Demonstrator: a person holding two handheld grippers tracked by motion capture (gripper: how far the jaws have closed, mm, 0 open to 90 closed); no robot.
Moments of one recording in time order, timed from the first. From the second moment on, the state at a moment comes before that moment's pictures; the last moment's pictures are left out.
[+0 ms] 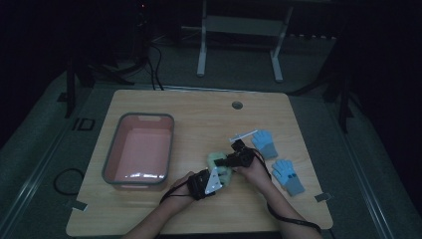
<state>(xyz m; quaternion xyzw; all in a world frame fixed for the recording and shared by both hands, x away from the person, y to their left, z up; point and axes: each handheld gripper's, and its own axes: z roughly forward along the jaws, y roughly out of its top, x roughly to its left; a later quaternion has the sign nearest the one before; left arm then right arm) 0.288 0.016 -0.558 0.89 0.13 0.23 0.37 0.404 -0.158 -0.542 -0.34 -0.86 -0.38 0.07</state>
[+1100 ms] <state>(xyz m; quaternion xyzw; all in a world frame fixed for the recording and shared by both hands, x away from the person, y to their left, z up) 0.283 0.075 -0.461 0.89 0.15 0.26 0.34 0.409 -0.103 -0.456 -0.29 -0.85 -0.43 0.07</state>
